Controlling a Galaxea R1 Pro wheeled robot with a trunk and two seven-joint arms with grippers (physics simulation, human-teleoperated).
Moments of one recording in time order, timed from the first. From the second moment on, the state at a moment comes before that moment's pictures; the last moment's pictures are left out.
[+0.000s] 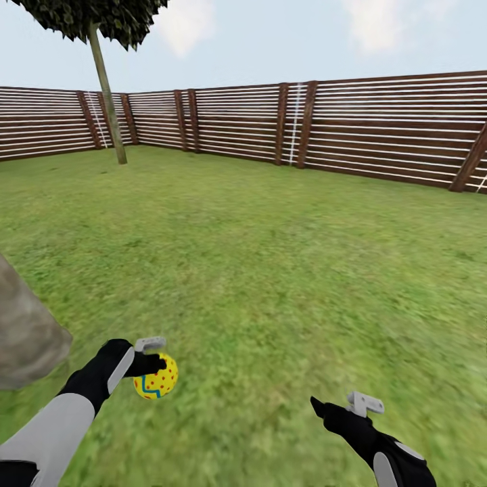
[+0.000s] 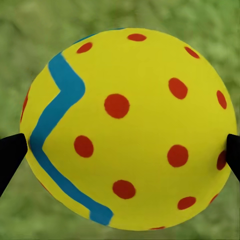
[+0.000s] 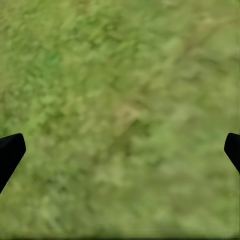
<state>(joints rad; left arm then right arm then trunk) -0.76 0.16 -0.10 -0.62 0.25 0.80 -0.03 -0.02 0.09 -0.16 -1.57 -0.24 0.66 0.07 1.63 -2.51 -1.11</state>
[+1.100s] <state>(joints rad) -0.76 0.17 -0.09 -0.62 0.25 0.72 0.01 -0.02 0.08 -0.16 -1.57 -0.24 0.66 0.07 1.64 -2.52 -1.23</state>
